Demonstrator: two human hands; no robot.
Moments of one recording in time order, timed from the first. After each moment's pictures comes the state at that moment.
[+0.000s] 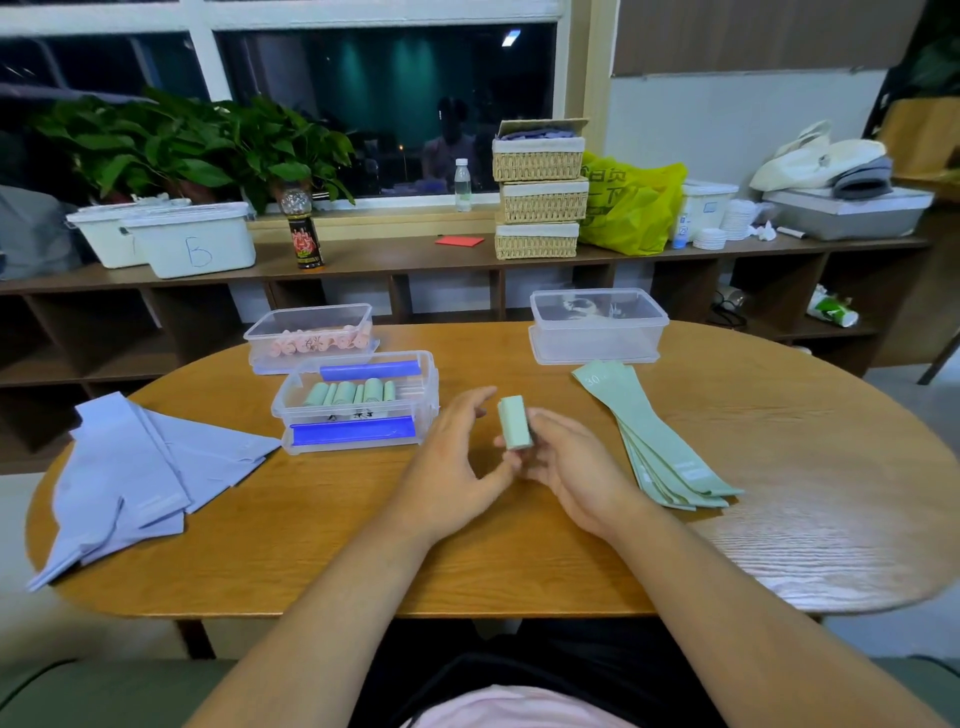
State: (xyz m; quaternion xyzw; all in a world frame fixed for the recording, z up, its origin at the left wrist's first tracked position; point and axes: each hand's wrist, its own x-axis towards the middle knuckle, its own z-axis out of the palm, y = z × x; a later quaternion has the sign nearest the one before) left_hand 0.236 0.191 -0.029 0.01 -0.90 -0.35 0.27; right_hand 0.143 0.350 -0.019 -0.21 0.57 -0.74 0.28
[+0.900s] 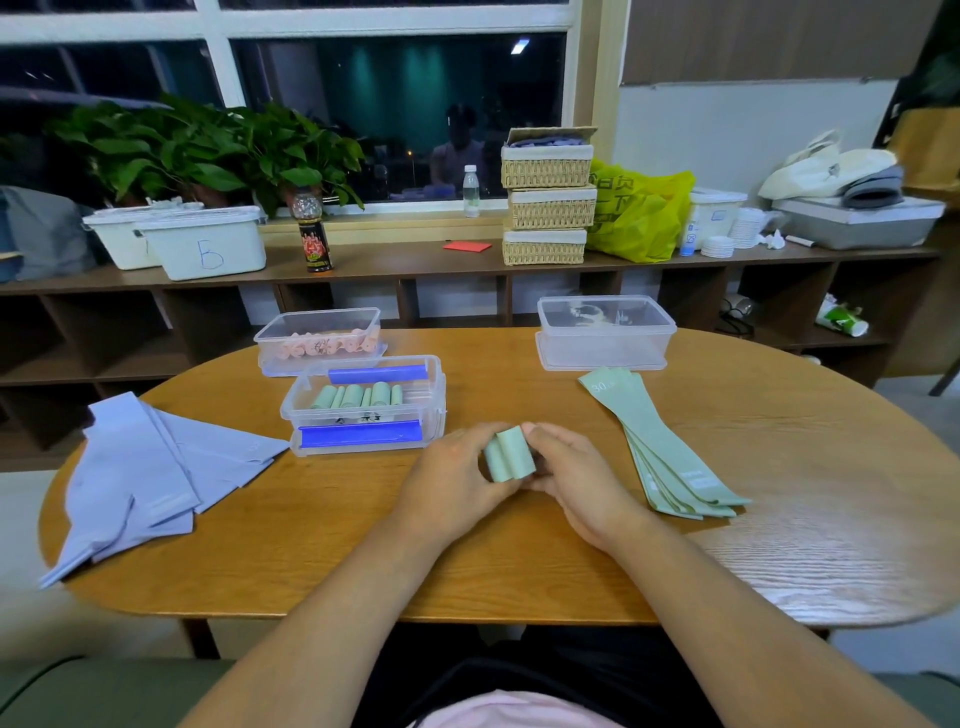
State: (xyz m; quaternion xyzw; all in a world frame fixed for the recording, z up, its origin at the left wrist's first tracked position) left_hand 0.229 0.188 -0.037 0.02 -0.91 -0.29 0.29; right_hand 0.149 0.349 -0.022 -0.23 0.60 -0.72 0.26
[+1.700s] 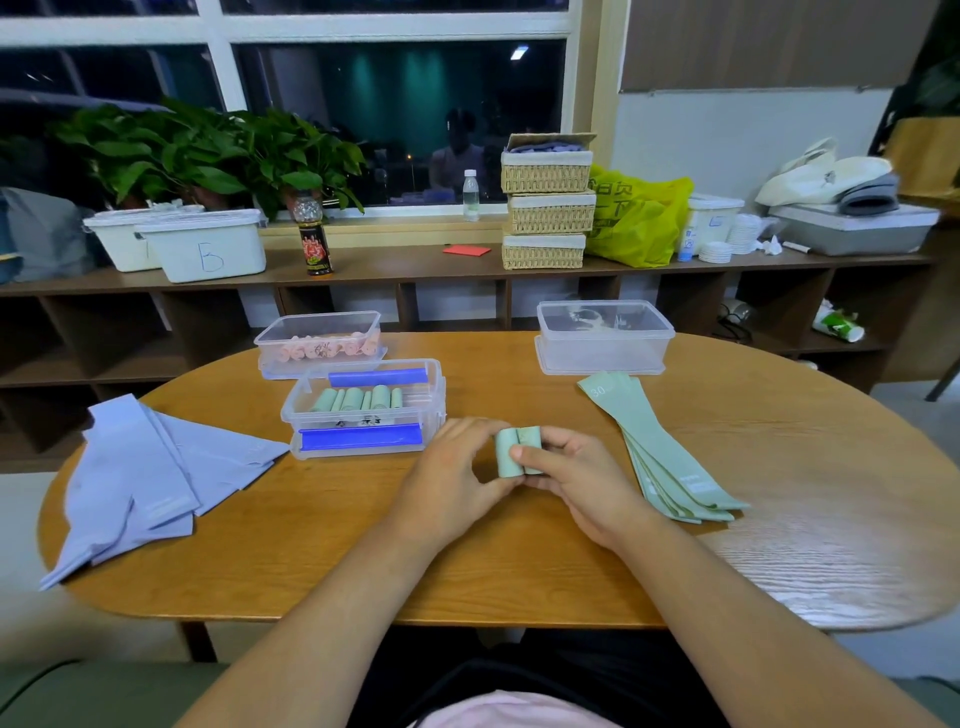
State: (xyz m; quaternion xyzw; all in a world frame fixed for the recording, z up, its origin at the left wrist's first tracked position) left_hand 0.229 0.180 -0.040 -0.03 -0.91 -0.26 0.33; right_hand 0.144 0.357 -0.022 -0.25 0.60 -0.72 0.25
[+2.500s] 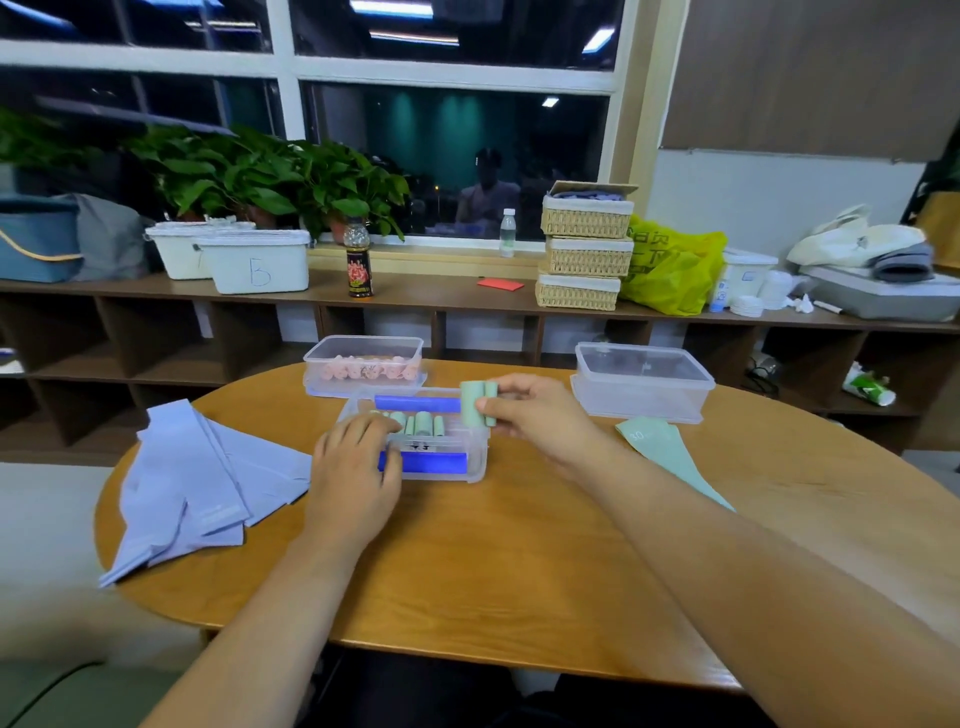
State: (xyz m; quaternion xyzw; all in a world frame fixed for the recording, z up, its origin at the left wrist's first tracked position) left_hand 0.291 0.057 -0.026 0.22 -0.89 -0.13 0.38; right_hand 0.139 0.249 0.067 -0.31 0.69 -0.62 0.20
